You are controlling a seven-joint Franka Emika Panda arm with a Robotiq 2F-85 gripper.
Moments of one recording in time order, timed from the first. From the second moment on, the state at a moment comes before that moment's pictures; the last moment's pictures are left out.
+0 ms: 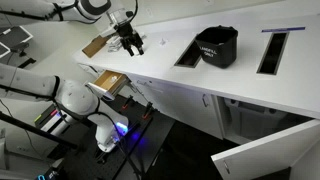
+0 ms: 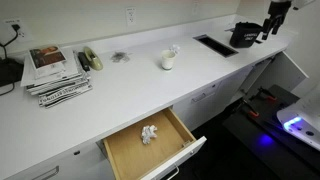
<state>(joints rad) -0.11 -0.46 -0.07 -2.48 -0.19 1.84 -0.08</state>
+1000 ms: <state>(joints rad) 0.13 -0.44 0.09 -2.51 -0.07 1.88 -0.11</state>
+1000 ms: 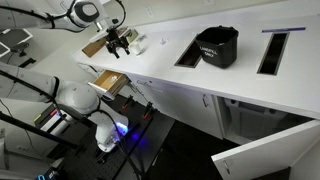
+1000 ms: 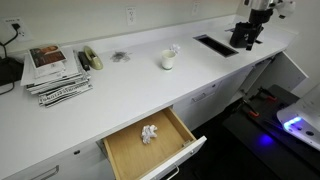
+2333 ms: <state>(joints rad) 0.51 0.37 0.37 -2.05 -0.03 2.43 0.52</state>
